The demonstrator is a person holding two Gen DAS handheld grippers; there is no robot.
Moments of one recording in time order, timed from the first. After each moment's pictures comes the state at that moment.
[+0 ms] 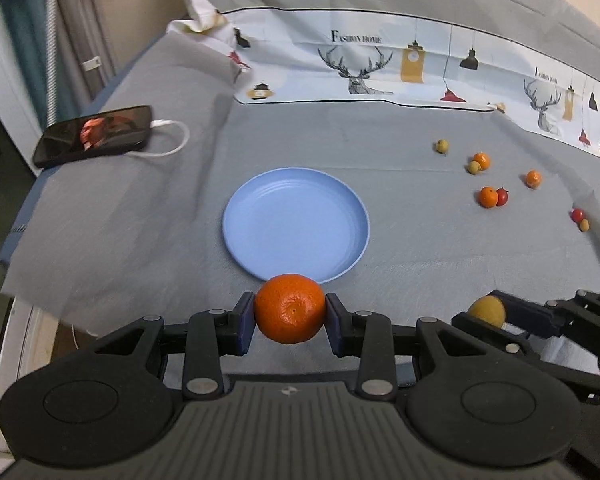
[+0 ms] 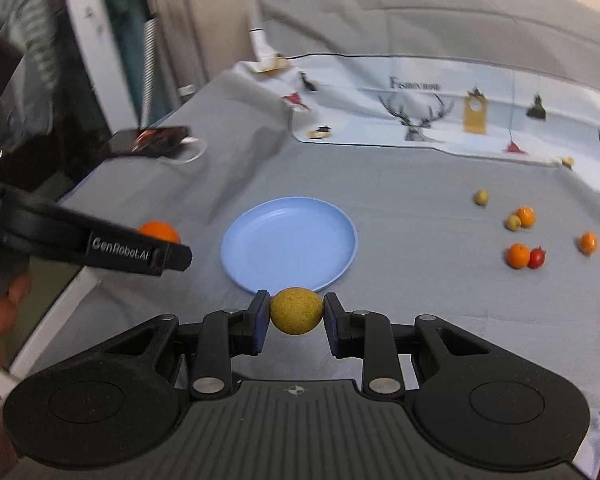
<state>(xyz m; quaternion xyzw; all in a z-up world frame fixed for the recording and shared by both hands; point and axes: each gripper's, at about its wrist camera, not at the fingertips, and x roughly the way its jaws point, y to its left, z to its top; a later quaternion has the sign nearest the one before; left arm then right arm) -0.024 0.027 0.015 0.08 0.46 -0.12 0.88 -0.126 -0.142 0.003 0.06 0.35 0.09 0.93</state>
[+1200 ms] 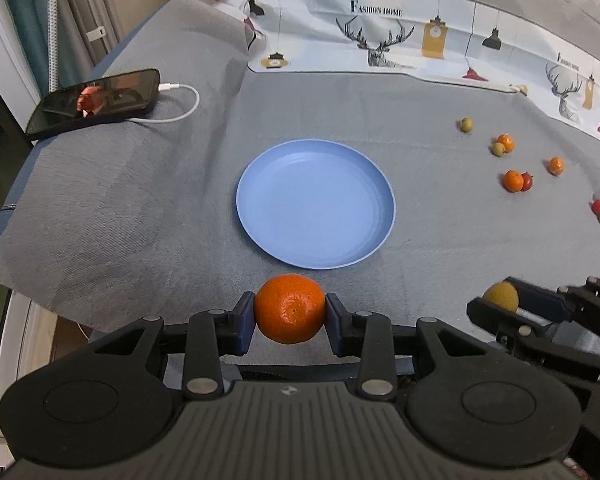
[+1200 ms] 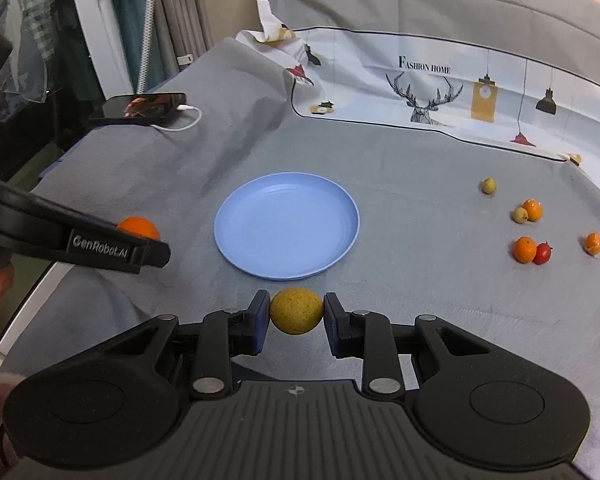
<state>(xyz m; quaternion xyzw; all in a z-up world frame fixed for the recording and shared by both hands) 0.011 0.033 -0.019 0.09 0.50 -0.10 0.86 -0.102 -0.132 -0.019 0.05 0.38 0.09 0.92</state>
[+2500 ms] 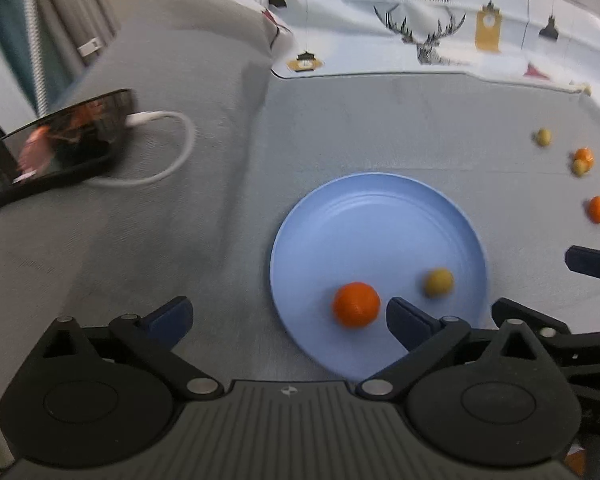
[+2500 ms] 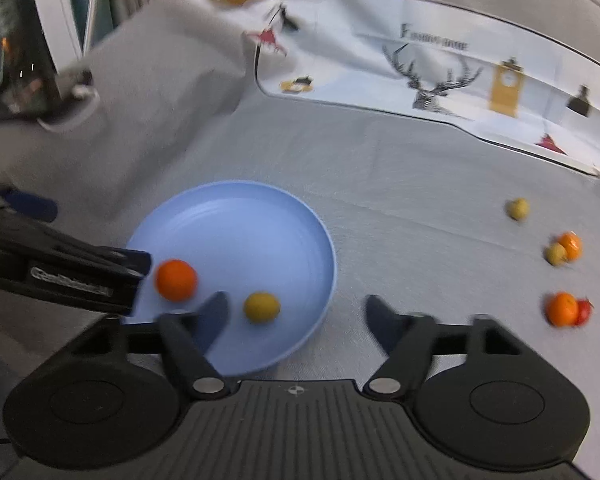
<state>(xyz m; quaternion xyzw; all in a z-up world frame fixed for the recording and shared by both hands) 0.119 0.024 -0.076 0.13 0.49 -0.06 0.86 0.040 -0.140 -0.079 0.03 0.41 0.07 0.91</state>
